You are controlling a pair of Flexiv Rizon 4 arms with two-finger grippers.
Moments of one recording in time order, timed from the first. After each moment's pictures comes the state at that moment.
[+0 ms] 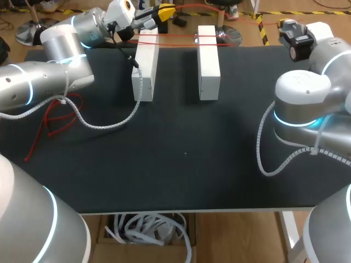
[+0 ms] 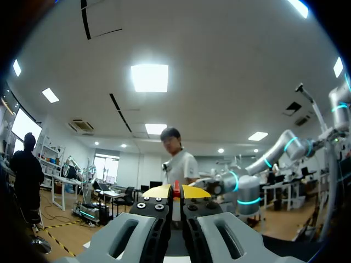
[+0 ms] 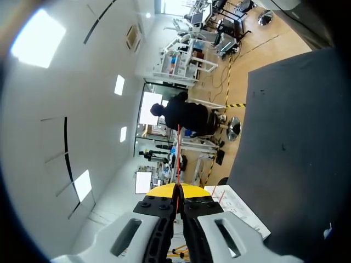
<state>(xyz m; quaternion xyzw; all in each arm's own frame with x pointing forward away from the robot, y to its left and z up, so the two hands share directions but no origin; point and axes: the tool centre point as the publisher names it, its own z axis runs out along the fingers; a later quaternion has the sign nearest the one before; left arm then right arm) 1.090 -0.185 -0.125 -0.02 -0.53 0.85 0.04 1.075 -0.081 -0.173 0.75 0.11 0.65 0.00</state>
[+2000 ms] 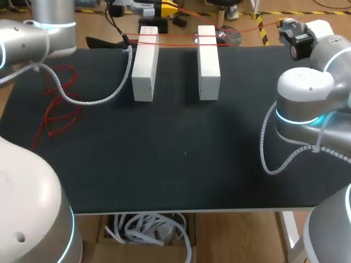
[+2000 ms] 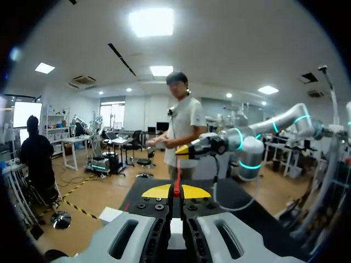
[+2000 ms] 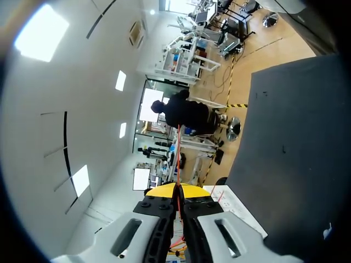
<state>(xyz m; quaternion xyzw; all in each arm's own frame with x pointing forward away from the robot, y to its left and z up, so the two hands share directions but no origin) 1.090 -0.192 -0.126 0.00 -0.74 0.67 0.02 1.078 -0.080 -0.173 0.75 0.13 0.64 0.01</state>
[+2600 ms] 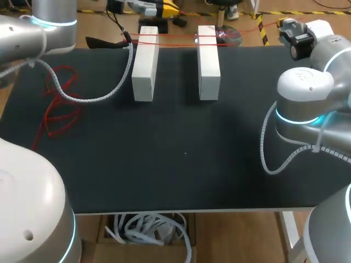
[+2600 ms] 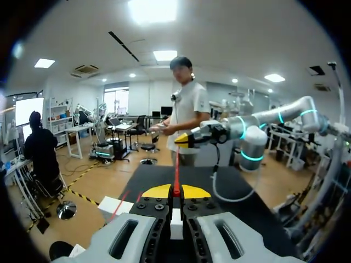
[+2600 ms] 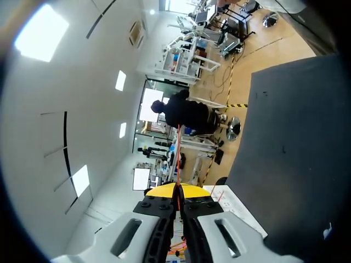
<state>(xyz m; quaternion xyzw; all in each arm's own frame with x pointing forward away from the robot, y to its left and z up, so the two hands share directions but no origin) 1.069 -0.203 -0.133 0.01 -0.79 0.62 0.02 1.078 -0.080 -0.173 0.75 0.13 0.64 0.00</state>
